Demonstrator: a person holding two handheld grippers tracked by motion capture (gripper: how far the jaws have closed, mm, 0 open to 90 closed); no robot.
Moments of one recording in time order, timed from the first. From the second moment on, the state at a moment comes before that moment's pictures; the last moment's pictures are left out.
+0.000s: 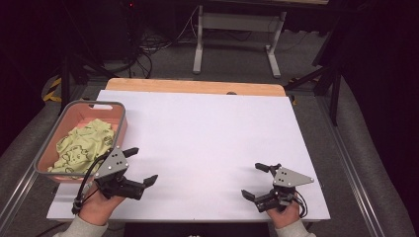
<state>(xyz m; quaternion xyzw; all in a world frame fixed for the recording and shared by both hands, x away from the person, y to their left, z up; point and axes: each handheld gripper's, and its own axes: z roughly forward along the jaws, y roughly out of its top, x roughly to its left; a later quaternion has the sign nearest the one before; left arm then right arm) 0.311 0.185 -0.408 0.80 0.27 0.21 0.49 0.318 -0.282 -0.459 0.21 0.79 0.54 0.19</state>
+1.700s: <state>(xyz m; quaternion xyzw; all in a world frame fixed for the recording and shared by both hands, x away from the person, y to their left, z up) 0.362 0.244 -0.364 0.83 0.35 0.20 0.39 0.318 -0.283 -0.460 0.21 0.79 0.54 0.18</state>
